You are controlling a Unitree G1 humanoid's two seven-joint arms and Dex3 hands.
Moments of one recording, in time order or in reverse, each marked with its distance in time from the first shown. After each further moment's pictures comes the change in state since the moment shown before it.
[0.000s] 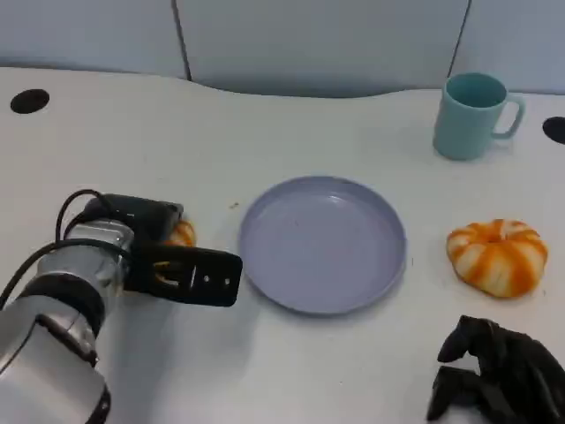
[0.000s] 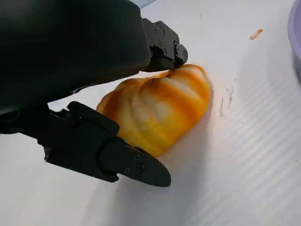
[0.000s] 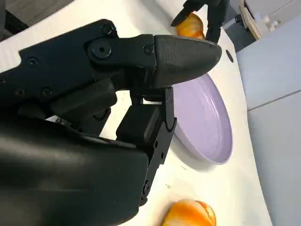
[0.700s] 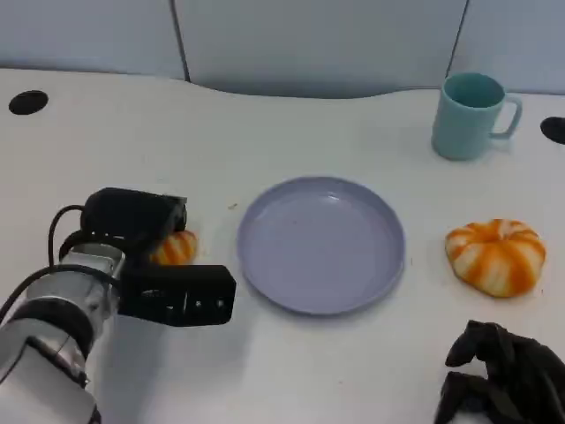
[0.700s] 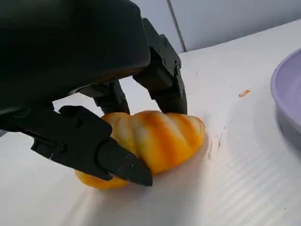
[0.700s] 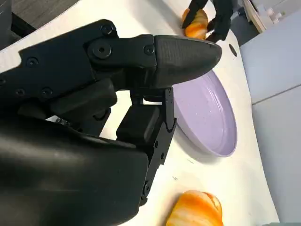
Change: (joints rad) left arm 0.059 0.020 0.003 -0.006 -0.016 -0.102 0.344; right arm 0.022 -0.017 -0.002 -0.031 0.004 0.025 -0.019
